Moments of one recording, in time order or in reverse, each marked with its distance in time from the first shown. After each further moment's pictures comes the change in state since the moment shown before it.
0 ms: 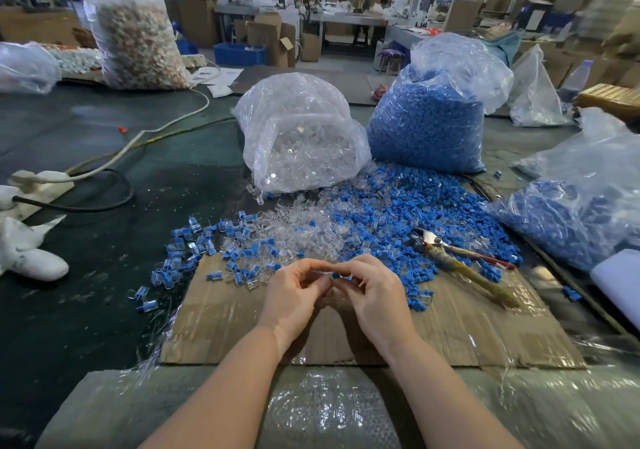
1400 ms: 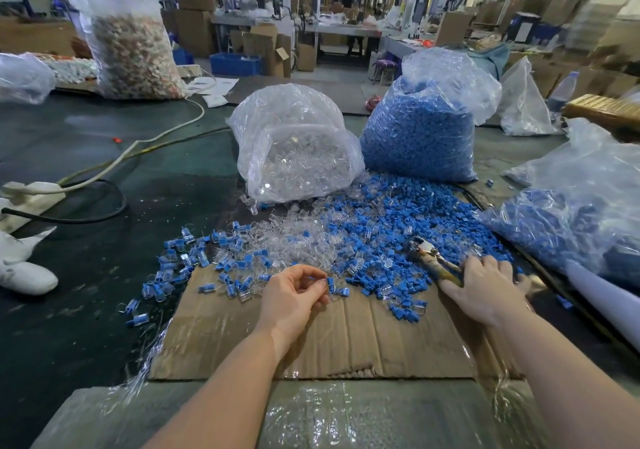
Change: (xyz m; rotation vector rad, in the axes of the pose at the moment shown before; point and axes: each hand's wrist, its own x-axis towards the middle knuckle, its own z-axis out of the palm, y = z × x) left_hand 0.009 0.003 0.002 0.055 0.012 -0.022; right_hand 0.029 0.095 -0.121 -0.984 -0.282 0.628
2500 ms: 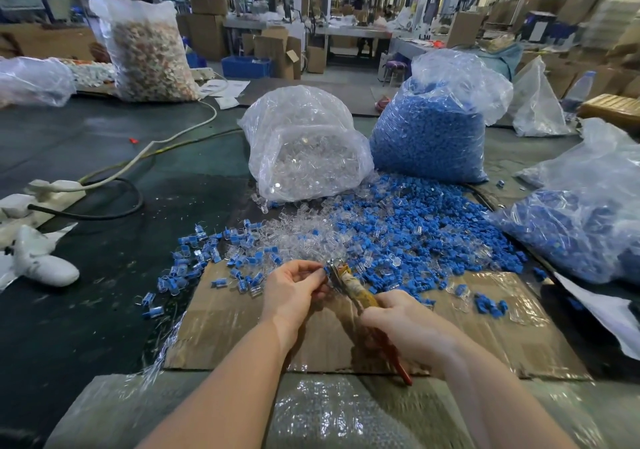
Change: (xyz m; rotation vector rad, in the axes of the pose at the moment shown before) left_hand 0.002 0.006 0.000 -0.199 0.151 -0.127; right_hand -0.109 -0.093 -0.040 0.918 -0.614 -0.323
